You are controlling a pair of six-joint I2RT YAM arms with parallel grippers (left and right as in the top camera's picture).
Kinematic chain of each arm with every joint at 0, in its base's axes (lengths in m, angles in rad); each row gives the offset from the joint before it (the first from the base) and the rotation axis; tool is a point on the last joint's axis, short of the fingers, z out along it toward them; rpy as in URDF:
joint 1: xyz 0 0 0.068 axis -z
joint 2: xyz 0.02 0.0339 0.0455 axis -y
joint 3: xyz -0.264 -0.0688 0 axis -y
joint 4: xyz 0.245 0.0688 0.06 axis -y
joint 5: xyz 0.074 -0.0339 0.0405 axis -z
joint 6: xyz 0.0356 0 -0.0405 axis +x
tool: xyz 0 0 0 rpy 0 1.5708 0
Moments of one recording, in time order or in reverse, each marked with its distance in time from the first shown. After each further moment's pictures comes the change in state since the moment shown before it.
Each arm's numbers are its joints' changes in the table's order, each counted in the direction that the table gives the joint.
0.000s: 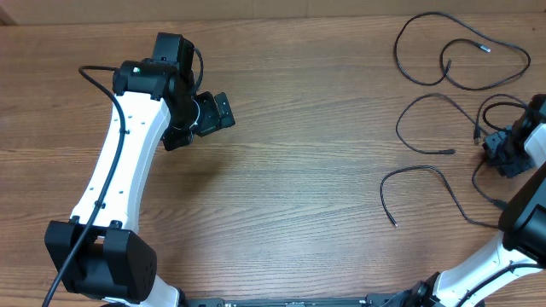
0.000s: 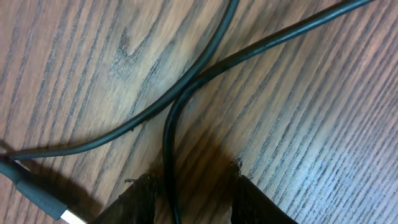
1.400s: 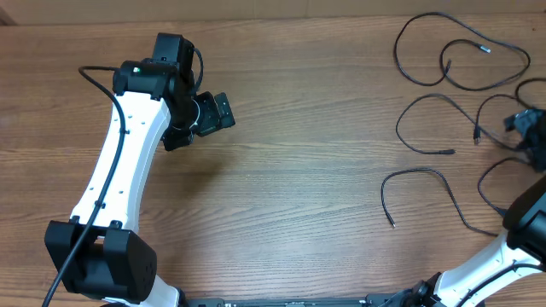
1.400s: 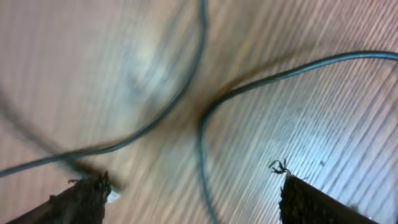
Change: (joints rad) left arm 0.000 0.000 0.000 0.000 0.000 0.000; right arm 0.047 -0.019 0.334 -0.364 -0.008 -0.003
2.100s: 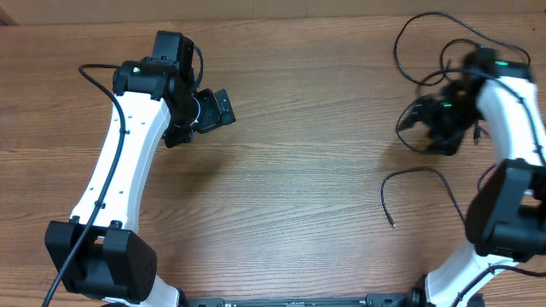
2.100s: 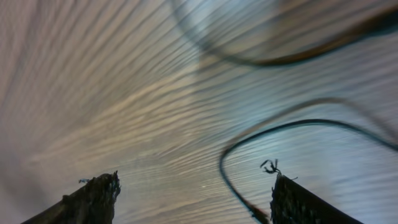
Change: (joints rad) left arm 0.000 0.000 0.000 0.034 0.000 0.000; right arm -0.435 0.094 -0.048 -0.310 -0.394 -0.237
